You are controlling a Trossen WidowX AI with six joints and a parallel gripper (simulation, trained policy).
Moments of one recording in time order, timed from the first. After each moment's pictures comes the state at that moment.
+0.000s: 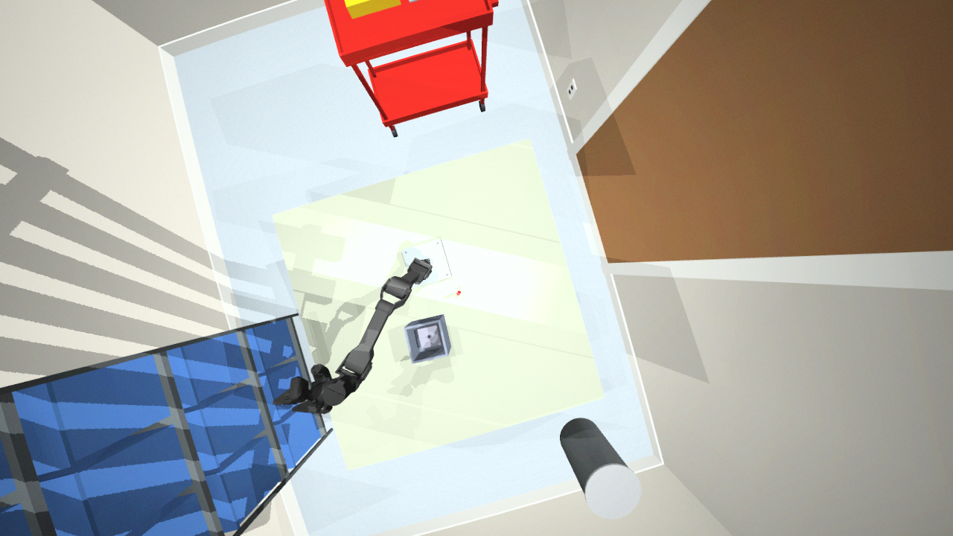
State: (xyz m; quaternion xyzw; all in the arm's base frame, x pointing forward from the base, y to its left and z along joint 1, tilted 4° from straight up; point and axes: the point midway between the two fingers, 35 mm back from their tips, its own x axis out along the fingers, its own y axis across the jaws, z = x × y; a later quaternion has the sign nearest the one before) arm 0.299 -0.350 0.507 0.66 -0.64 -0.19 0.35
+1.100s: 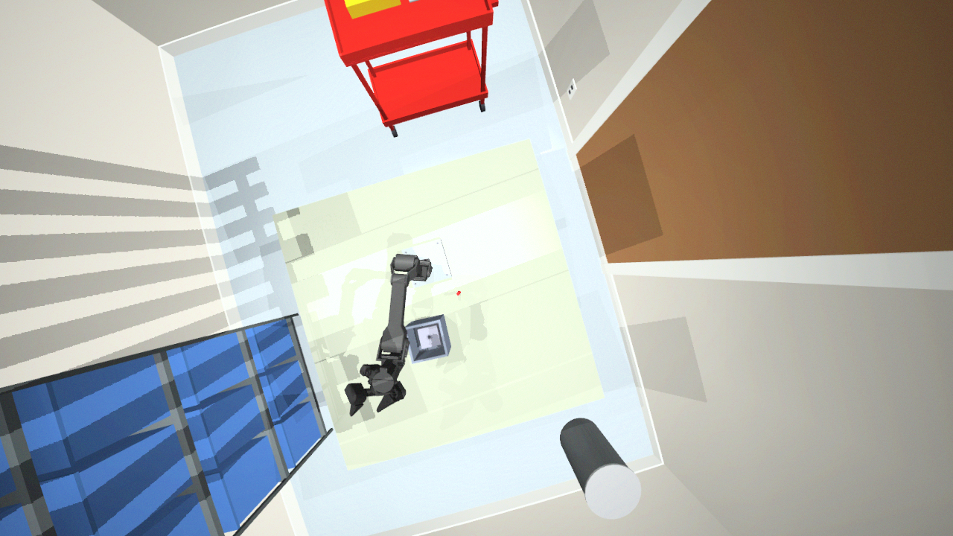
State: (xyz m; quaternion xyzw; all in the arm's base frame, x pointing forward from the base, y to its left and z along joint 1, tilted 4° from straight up) arm 0.364 -0.159 0.467 0.86 -0.32 -0.14 0.36
